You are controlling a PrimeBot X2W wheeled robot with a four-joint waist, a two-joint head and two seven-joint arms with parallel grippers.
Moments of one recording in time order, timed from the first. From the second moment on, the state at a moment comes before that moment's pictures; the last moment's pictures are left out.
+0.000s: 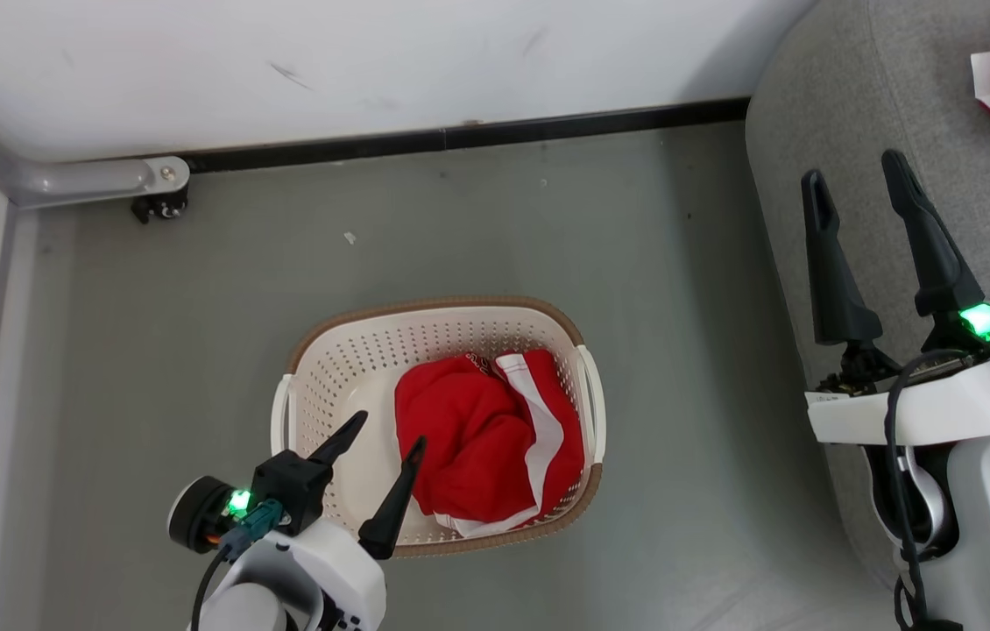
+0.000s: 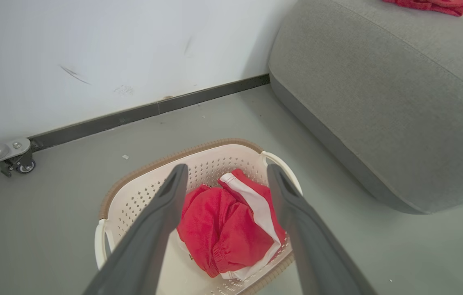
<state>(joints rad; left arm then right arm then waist) -0.25 0.08 -0.36 0.32 -0.25 -0.13 -0.13 -0.29 -0.05 0.02 -0.14 0.17 0.12 -0.26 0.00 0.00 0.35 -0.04</state>
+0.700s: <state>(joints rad) -0.45 0.06 -0.40 0.50 -0.24 -0.13 0.00 -0.42 -0.06 0.06 -0.16 0.19 0.12 -0.26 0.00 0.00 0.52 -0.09</state>
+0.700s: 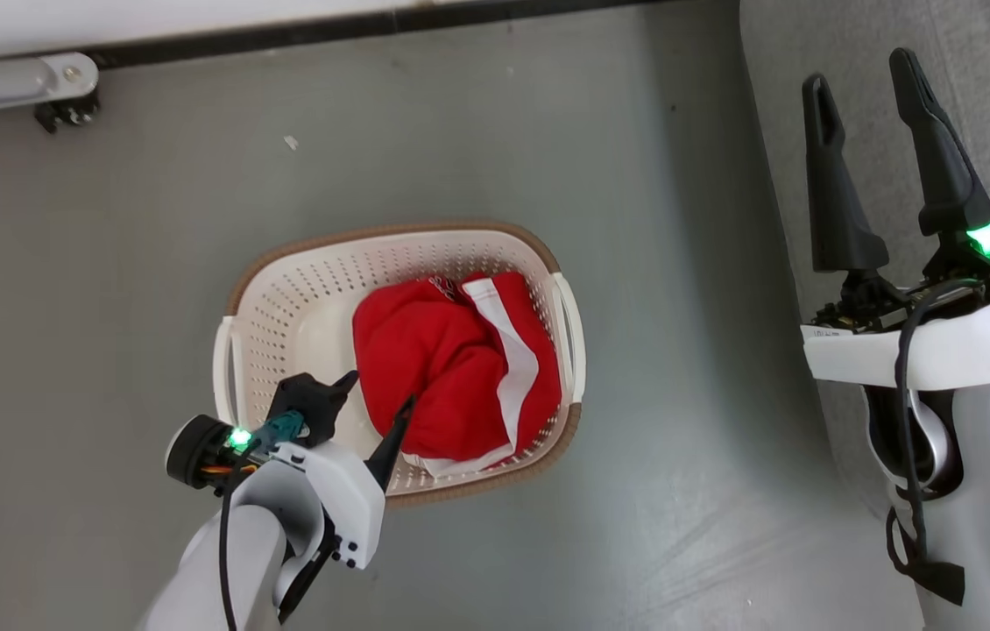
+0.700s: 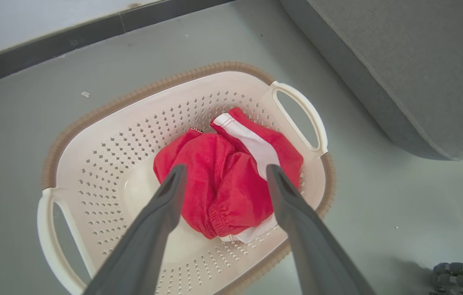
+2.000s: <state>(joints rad) -0.75 0.04 -0.45 0.73 -0.25 -0.13 0.12 -0.75 -0.06 0.22 -0.24 0.21 0.12 -0.26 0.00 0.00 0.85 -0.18</state>
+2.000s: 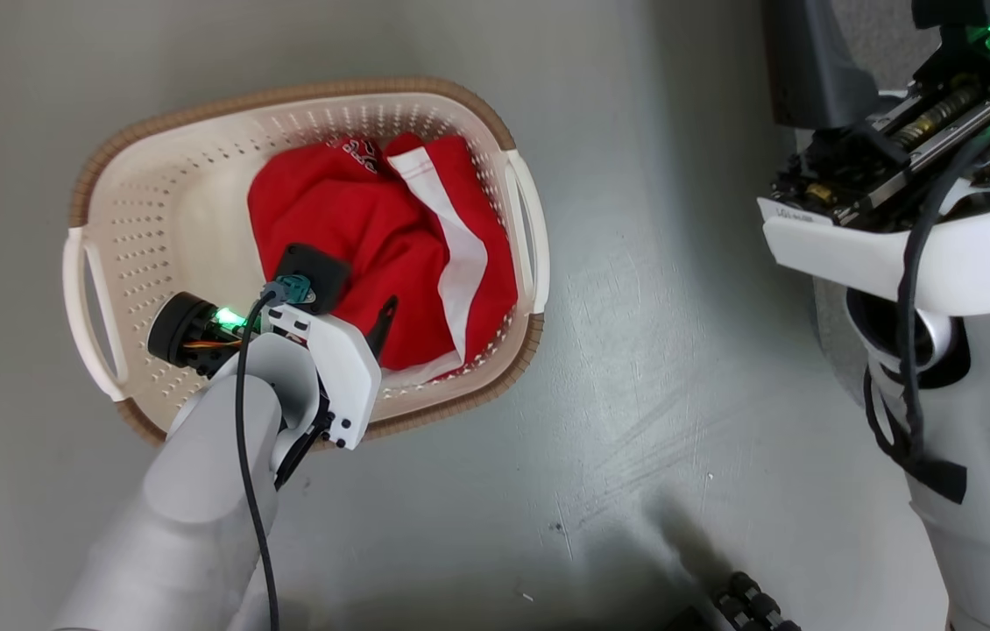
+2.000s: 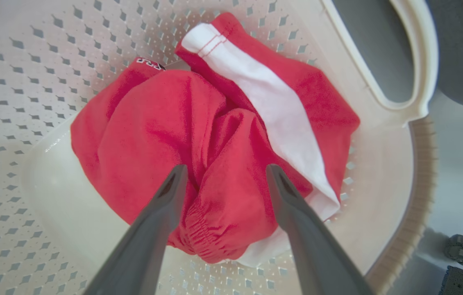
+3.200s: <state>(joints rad) -0.94 0.07 -0.47 0.84 -0.22 -0.12 0.20 -0.87 -0.06 0.20 -0.27 0.30 0.12 -0.26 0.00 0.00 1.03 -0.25</state>
